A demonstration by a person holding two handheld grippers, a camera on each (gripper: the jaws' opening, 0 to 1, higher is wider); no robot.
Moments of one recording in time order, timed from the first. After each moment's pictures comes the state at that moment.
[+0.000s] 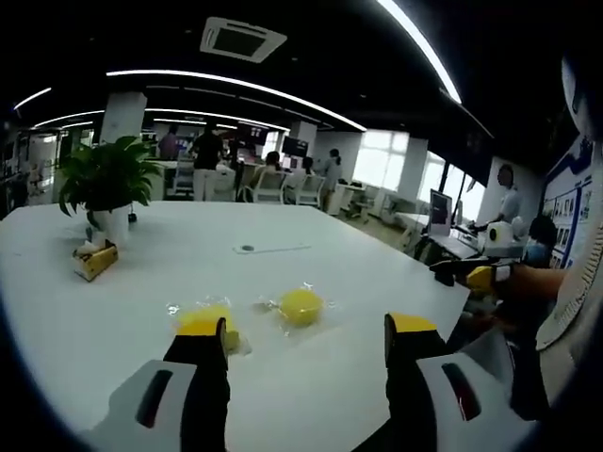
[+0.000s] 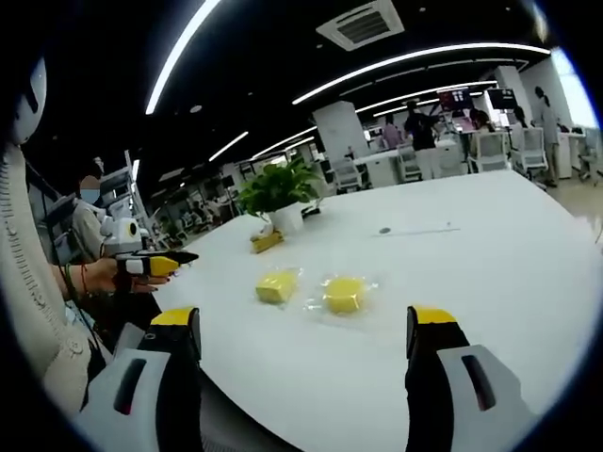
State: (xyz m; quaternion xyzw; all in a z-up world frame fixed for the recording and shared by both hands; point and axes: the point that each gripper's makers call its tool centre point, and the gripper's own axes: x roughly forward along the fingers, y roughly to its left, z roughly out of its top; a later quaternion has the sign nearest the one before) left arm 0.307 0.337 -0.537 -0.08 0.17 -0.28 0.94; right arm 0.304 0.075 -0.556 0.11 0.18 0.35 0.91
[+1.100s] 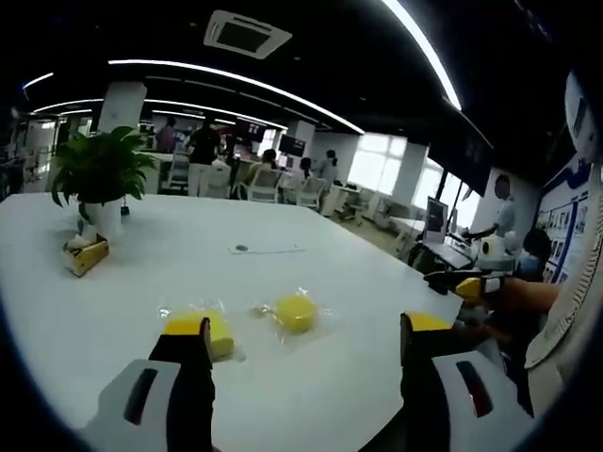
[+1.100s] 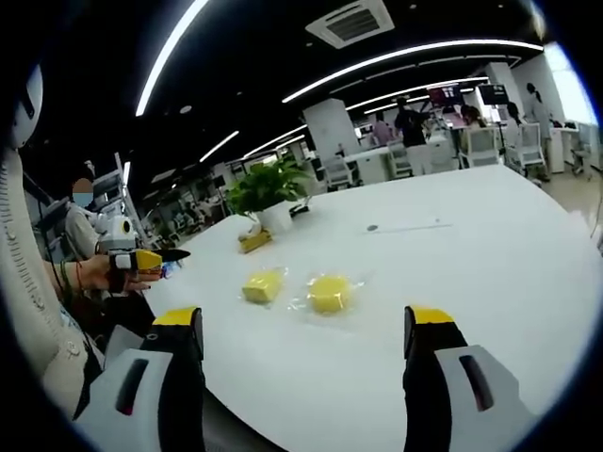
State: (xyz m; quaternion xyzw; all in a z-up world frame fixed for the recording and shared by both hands) left arm 0.330 0.333 -0.532 -0.10 0.17 -0.28 0.94; right arm 0.320 0.058 -0.566 0.11 0.19 0.33 0.92
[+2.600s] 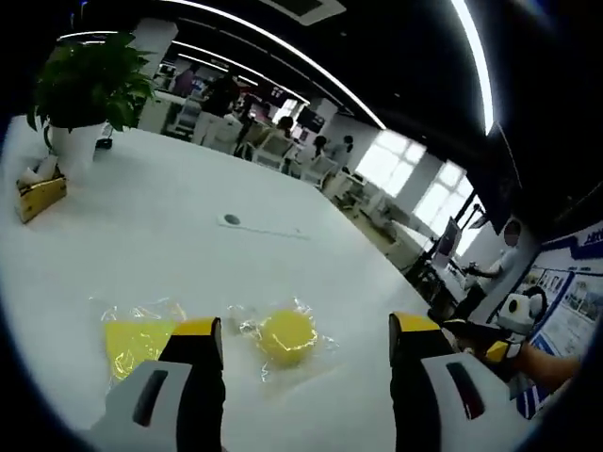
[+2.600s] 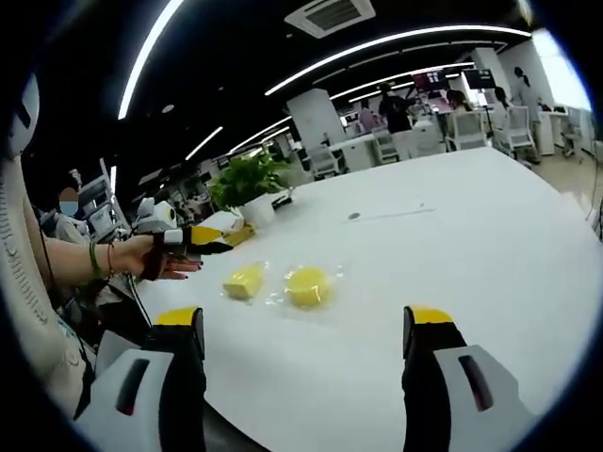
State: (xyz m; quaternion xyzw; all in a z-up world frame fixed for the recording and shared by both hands) left arm 0.456 0.281 -0.591 -0.23 0.27 -0.27 0.89; right arm 0.343 0.045 -0.583 0.13 0.23 0.30 0.92
